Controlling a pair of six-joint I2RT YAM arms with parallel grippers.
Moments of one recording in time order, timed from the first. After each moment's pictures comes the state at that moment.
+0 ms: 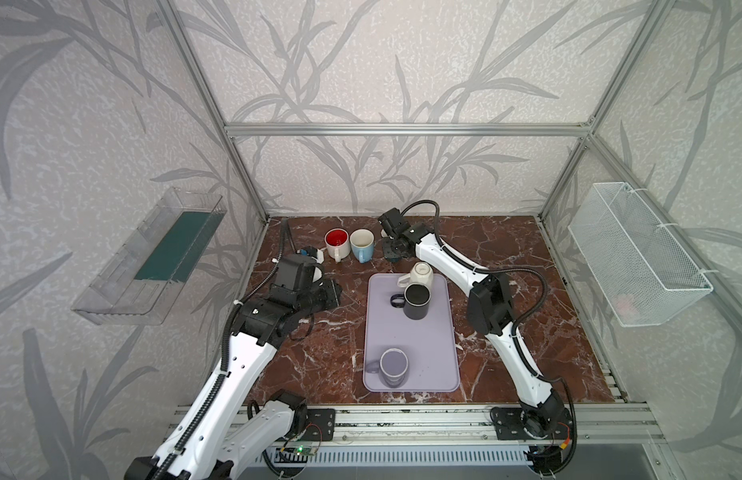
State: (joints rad) left arm -0.33 0.93 1.06 -0.87 0.11 -0.52; right arm 0.68 2.46 2.36 -0.85 0.26 0.46
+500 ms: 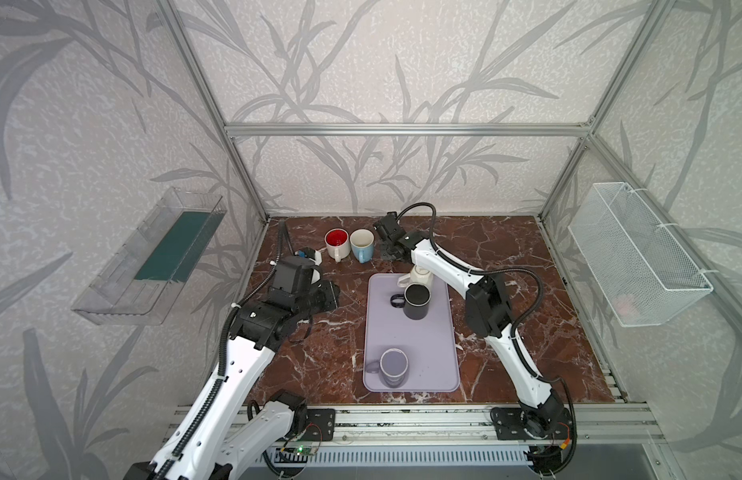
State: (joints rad) left arm -0.33 0.92 1.06 -0.88 0.09 -0.52; right arm 0.72 2.45 2.24 -0.70 0.36 0.49
